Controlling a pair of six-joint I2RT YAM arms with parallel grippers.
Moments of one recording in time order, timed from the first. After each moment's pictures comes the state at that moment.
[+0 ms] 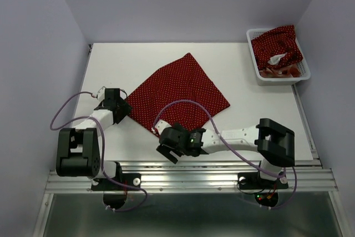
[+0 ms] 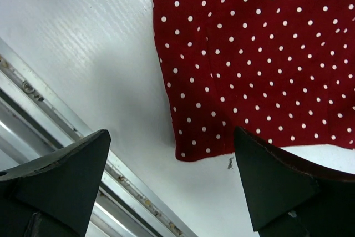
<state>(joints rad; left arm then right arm) -0.03 1.37 0.61 -0.19 -0.16 -0.80 1.31 1.70 1.09 -0.40 0.34 0.23</state>
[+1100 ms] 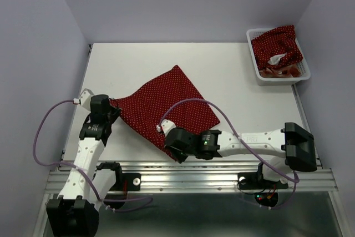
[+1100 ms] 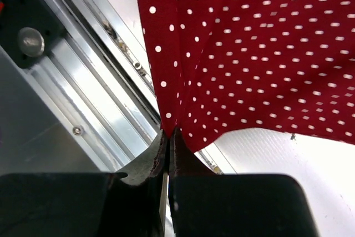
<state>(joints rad) -0.03 0.84 0.59 -0.43 -0.25 -0.87 1.36 1.56 1.07 -0.42 0.18 0.42</state>
